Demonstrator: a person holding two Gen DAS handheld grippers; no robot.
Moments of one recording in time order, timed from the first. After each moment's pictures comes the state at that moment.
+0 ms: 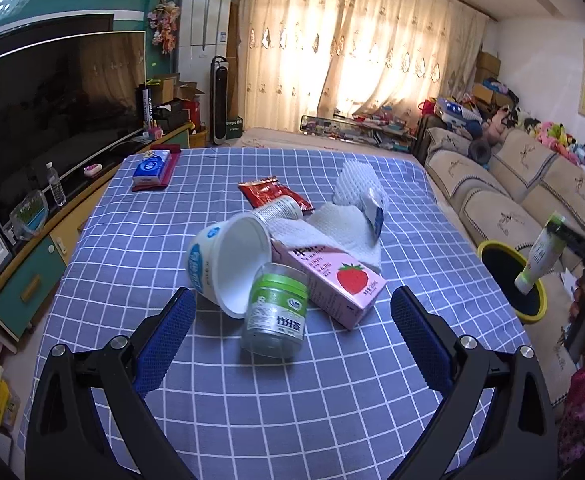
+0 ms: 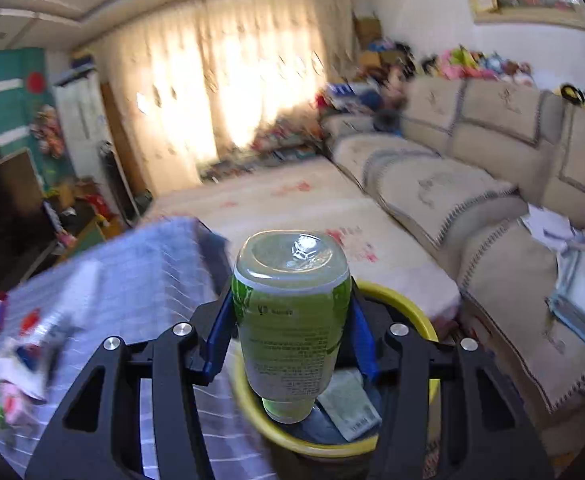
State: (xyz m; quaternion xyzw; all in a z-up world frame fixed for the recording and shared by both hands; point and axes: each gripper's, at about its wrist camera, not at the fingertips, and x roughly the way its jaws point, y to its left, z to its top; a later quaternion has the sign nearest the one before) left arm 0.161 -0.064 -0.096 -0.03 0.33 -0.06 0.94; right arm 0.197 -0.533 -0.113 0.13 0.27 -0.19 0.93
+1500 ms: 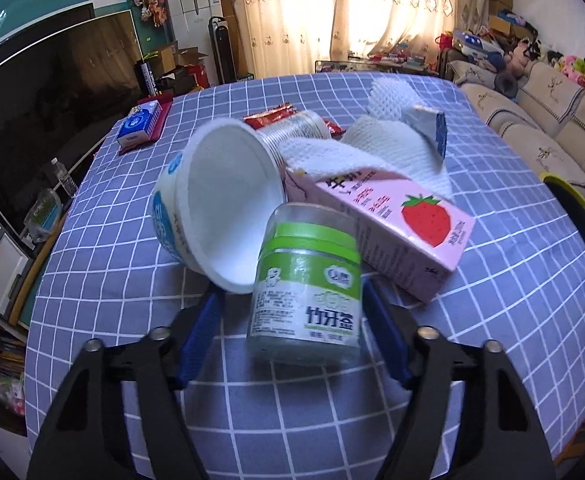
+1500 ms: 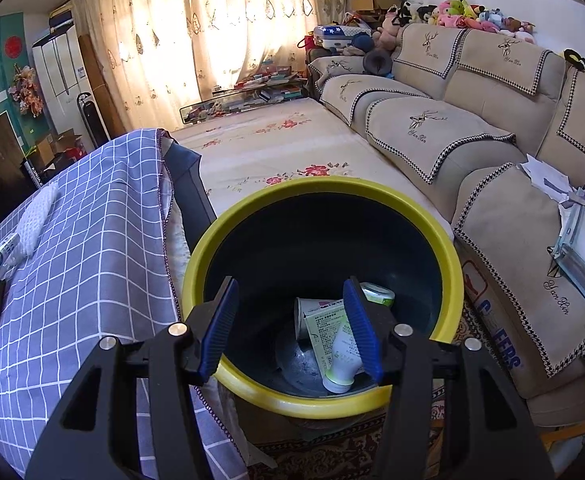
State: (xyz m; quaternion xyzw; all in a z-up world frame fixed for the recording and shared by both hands) left arm 0.239 -0.072 -0.183 0.05 0.41 -0.02 0.91; right arm 0.203 -0.531 -0.179 0.14 0.34 -0.18 0.91
